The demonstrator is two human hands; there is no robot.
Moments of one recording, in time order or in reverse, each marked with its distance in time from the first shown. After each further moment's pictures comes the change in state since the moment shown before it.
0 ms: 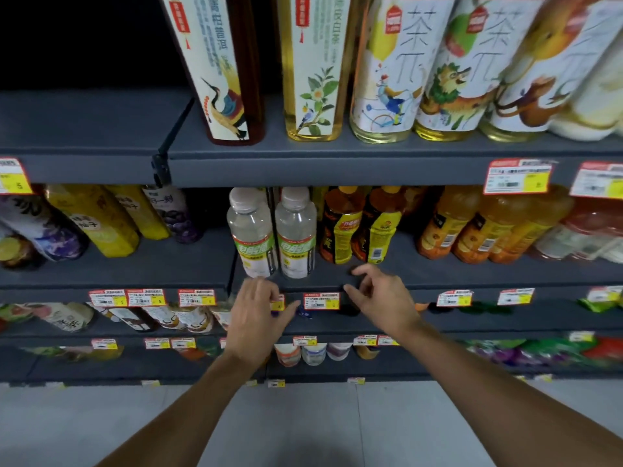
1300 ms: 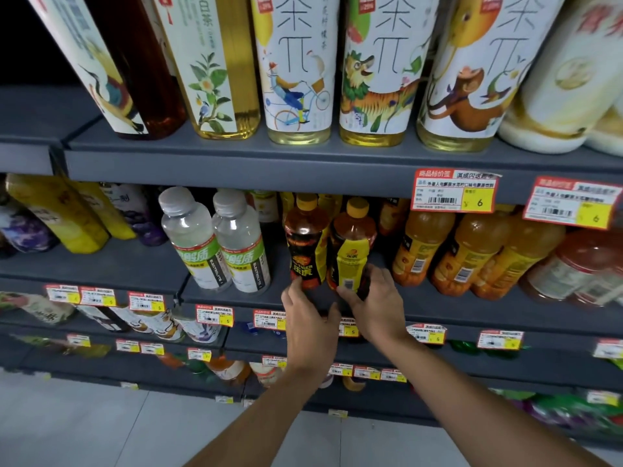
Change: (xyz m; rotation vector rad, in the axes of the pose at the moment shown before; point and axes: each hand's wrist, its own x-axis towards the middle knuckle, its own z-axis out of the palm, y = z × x) left_hand 0.022 0.160 0.117 -0.342 0.004 -0.558; right_hand 0.033 0.063 -0.028 0.175 0.129 0.034
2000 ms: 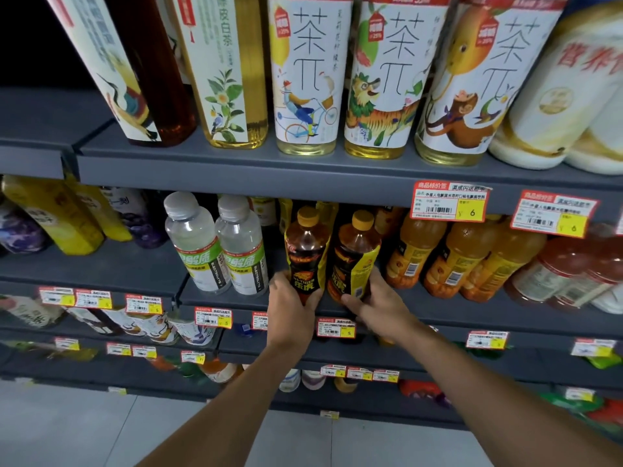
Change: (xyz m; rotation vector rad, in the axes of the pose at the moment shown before) left_hand 0.032 -0.001 -0.024 0.008 -0.039 -0.032; right_hand 0.010 0.007 -0.028 0.172 -0.357 0.031
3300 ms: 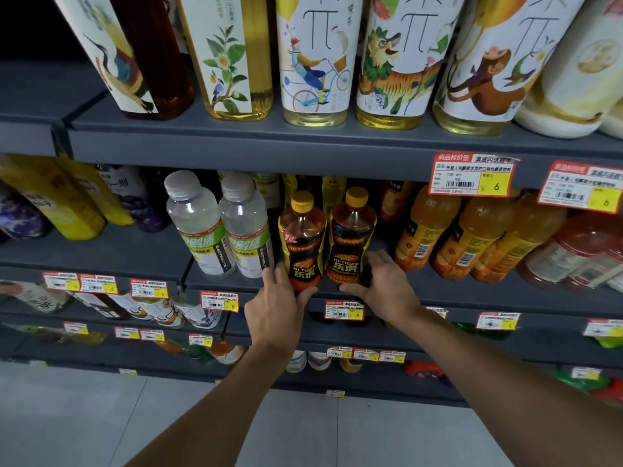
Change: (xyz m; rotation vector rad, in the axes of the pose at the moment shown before) left_hand -0.004 -0.033 -0.020 0.800 0.056 0.139; right_hand 0.007 0.004 0.010 -0.365 0.148 -0.180
